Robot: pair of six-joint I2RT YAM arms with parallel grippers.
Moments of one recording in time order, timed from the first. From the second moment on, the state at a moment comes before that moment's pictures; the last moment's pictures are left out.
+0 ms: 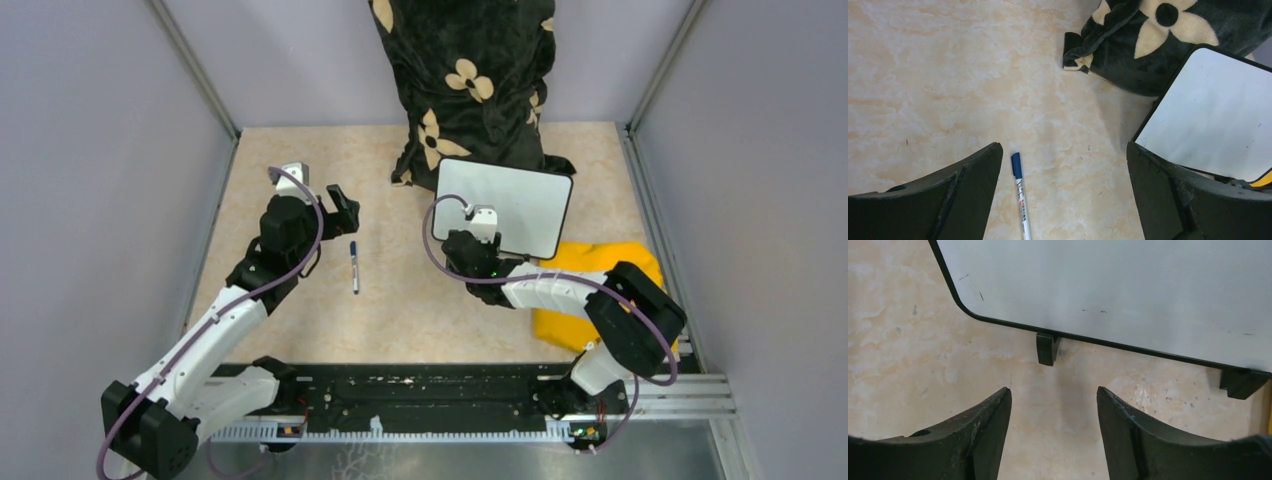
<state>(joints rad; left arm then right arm) -0.47 0.97 0.79 -0.09 -0.28 -0.41 0.86 1.48 0.73 0.00 0.62 0.62</state>
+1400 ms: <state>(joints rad) -0.47 0.96 0.79 -0.10 -0.27 -0.44 0.80 1.80 0.95 -0.05 0.66 0.68</state>
